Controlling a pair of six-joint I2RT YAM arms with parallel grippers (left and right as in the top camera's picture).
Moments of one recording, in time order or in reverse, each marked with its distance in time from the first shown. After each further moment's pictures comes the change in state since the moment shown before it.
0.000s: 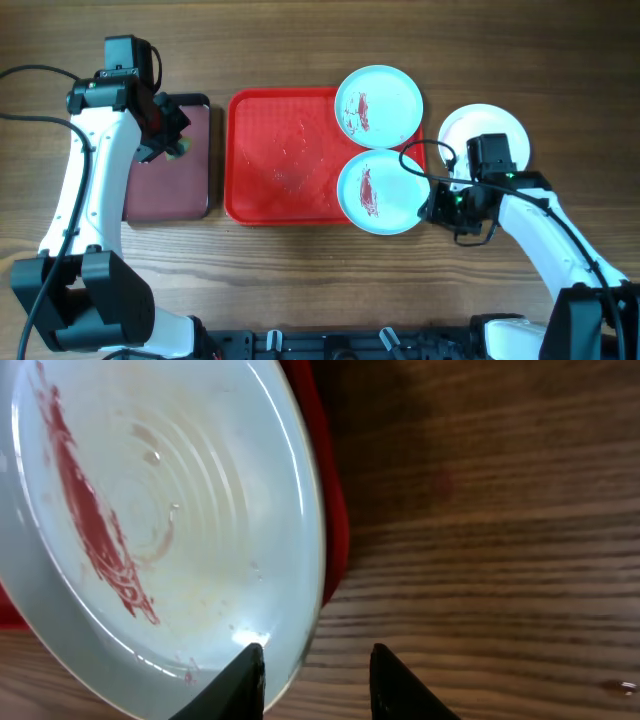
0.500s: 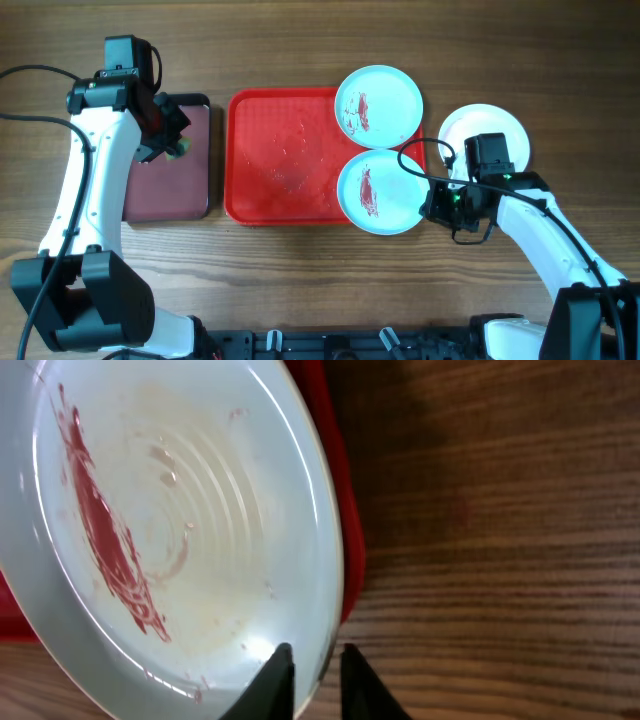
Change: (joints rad) left arm 0.000 0.000 0.000 0.000 0.000 0.000; right arm 0.010 0.002 -0.005 0.053 0.000 0.020
